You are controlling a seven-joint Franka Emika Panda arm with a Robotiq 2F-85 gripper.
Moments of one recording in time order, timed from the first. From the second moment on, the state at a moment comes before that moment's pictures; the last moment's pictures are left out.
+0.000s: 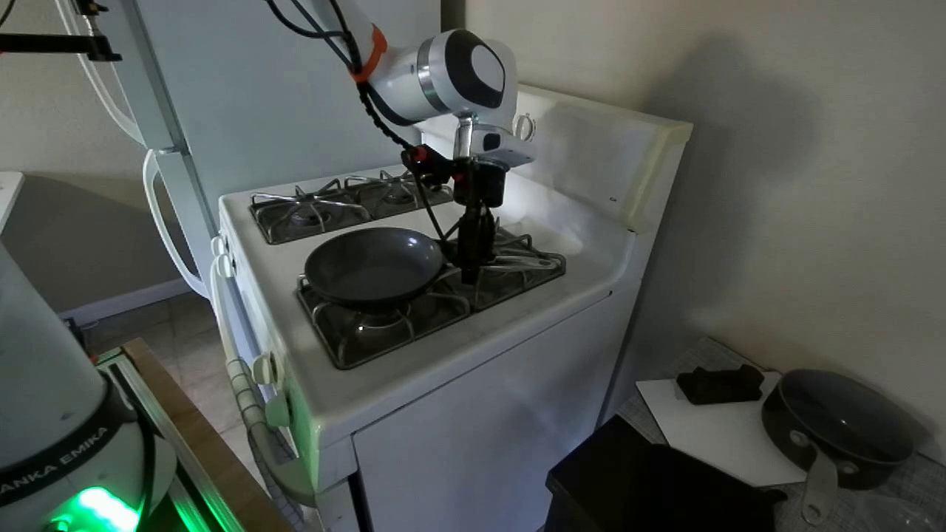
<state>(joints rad) -0.03 0.27 -0.15 -2.05 -0.40 1.82 1.06</state>
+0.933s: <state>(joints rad) -0.03 0.20 -0.15 -2.05 -0.40 1.85 1.02</state>
